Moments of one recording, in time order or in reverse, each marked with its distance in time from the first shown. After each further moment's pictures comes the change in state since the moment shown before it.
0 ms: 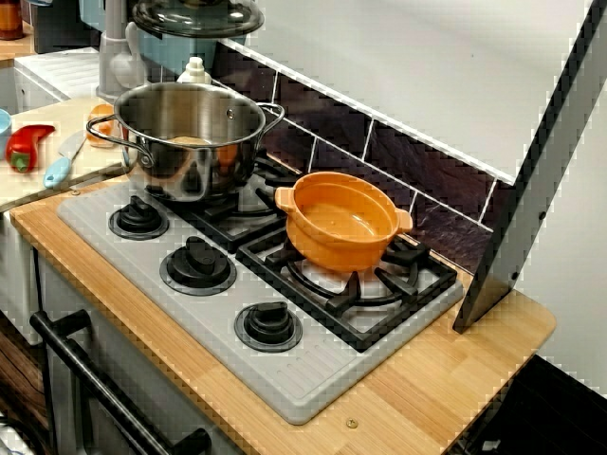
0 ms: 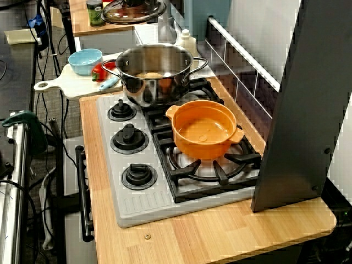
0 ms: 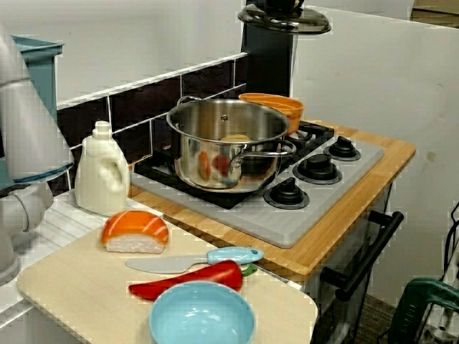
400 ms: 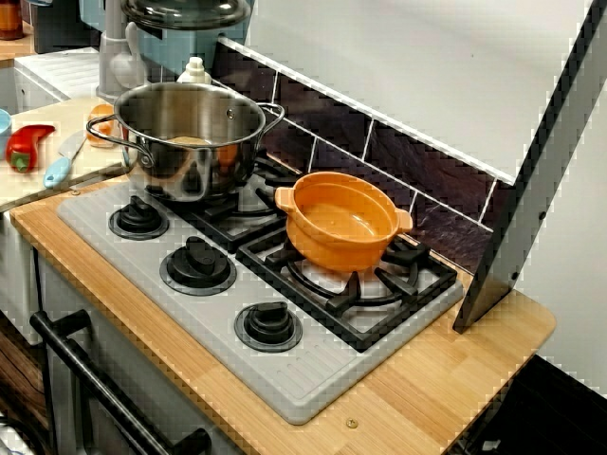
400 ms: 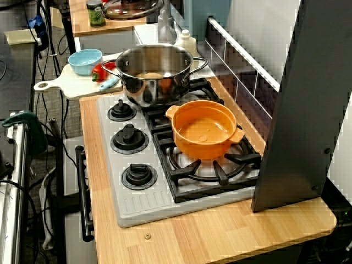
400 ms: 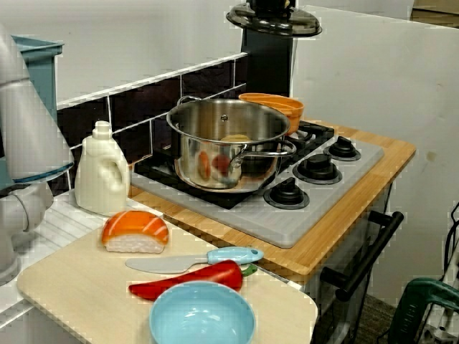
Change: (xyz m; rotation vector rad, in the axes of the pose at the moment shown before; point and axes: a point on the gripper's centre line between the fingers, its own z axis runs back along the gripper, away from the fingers) arm 0.004 0.017 0.001 -0.003 -0.017 0.046
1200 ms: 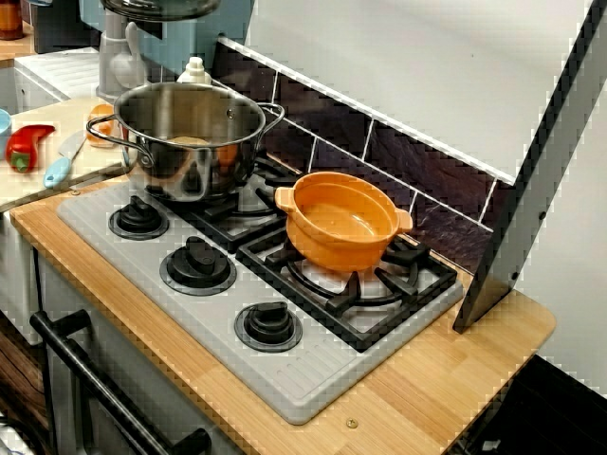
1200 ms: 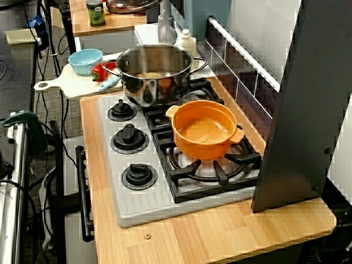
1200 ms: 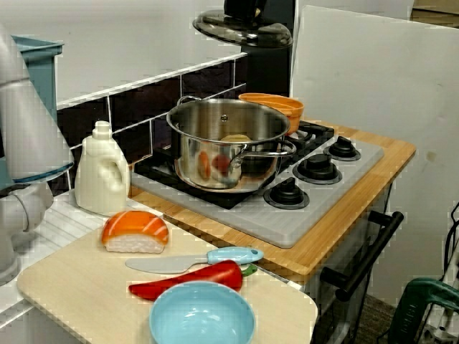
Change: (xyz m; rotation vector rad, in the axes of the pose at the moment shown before) arm 0.016 0.040 -0.007 0.041 -0.045 0.081
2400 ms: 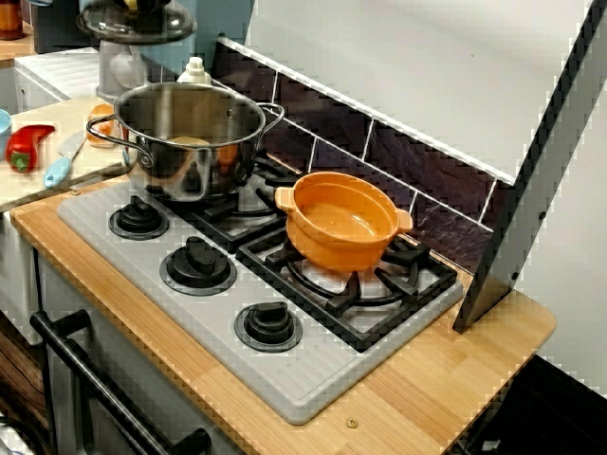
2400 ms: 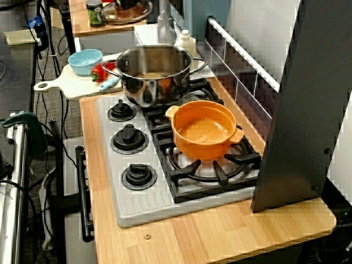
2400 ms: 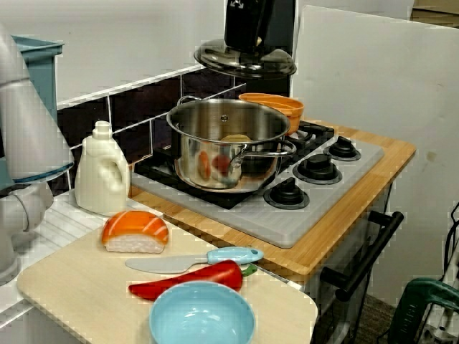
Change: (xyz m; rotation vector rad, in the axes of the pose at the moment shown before) arm -0.014 0.013 -0.021 0.000 0.058 -0.027
